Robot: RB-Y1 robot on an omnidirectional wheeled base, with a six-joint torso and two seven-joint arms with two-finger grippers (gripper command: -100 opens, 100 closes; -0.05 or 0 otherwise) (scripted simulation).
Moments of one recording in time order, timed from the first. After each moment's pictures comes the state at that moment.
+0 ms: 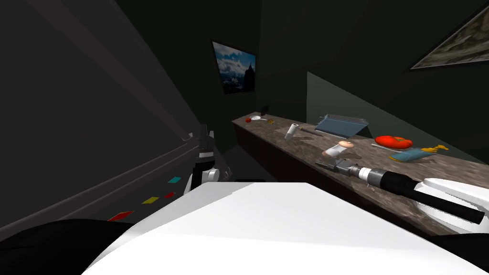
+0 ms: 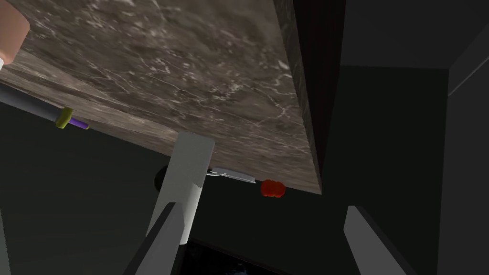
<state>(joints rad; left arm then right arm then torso) 0.46 0.04 -0.07 -2.31 -0.01 -0.35 -0.16 0.66 -1.28 -0.13 -1.32 0.40 -0.71 0.41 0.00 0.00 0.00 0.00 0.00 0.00</state>
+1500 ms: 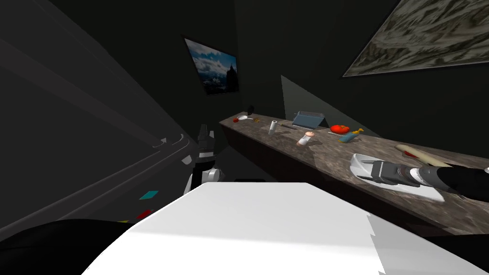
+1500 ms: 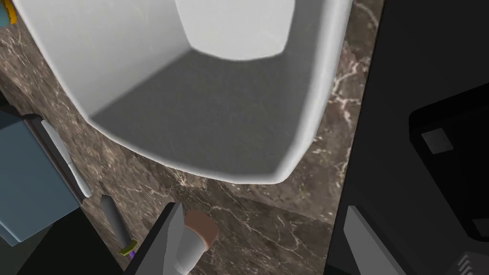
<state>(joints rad) 0.46 0.04 -0.07 -2.31 -0.01 -0.35 -0.16 0.62 -1.57 -0.02 -1.01 0.76 -0.73 0.44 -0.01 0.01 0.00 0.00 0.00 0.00</state>
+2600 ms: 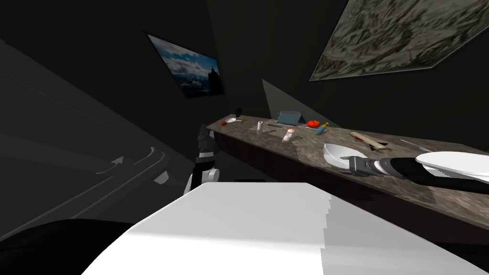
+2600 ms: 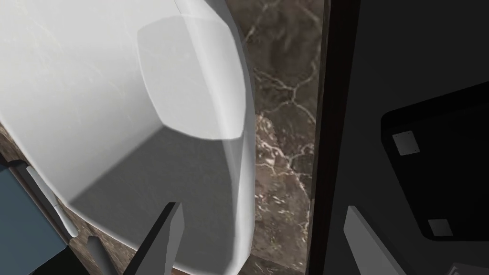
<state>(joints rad) 0.46 0.04 -0.07 -2.31 -0.01 -0.35 -0.16 0.38 -1.58 0.19 -1.10 0.95 -0.72 0.33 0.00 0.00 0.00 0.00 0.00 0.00</state>
